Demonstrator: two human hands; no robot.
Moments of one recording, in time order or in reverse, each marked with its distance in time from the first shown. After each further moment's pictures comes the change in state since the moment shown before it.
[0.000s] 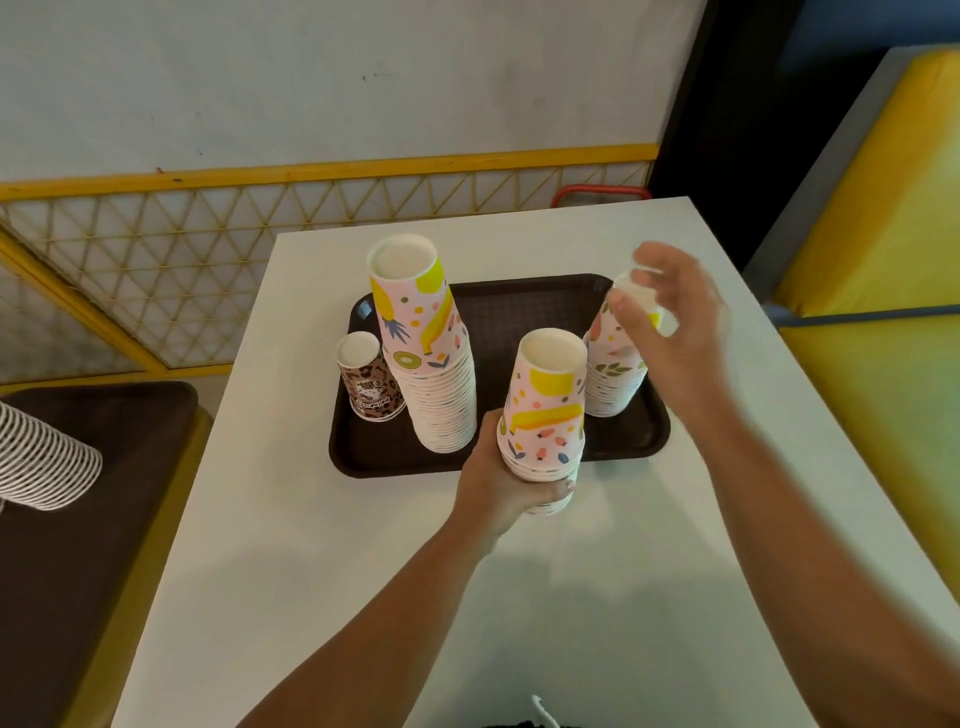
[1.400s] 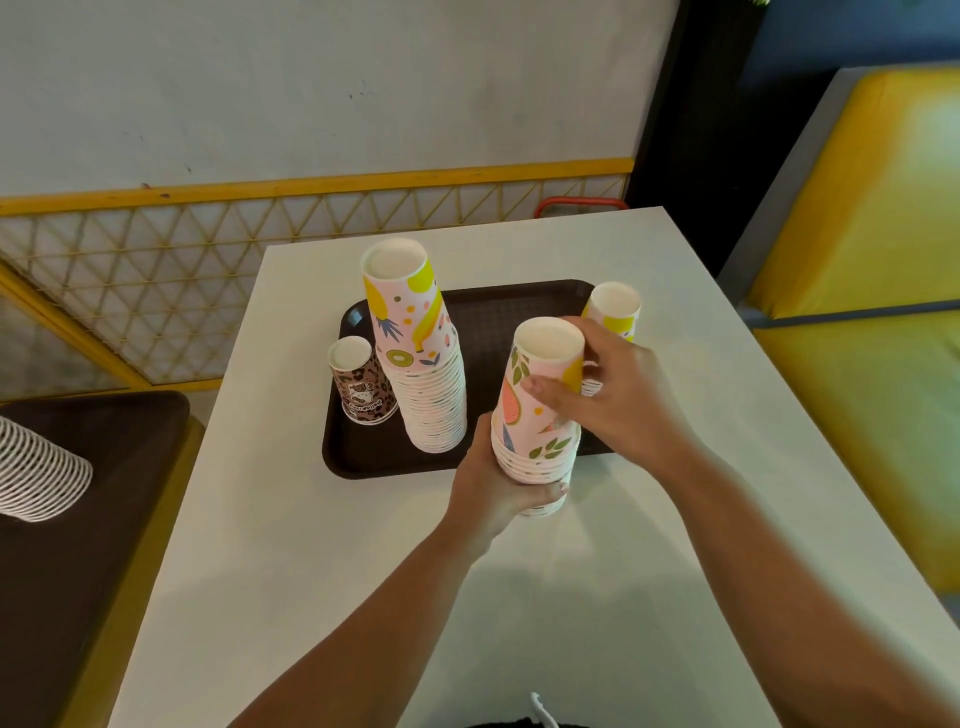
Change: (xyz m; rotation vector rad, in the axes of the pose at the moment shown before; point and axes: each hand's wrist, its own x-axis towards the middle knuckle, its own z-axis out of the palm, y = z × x) left_hand -0.012 0.002 0.001 -0.017 -0.019 0.019; right_hand -0.047 -0.026 0.005 0.000 -0.347 -0.010
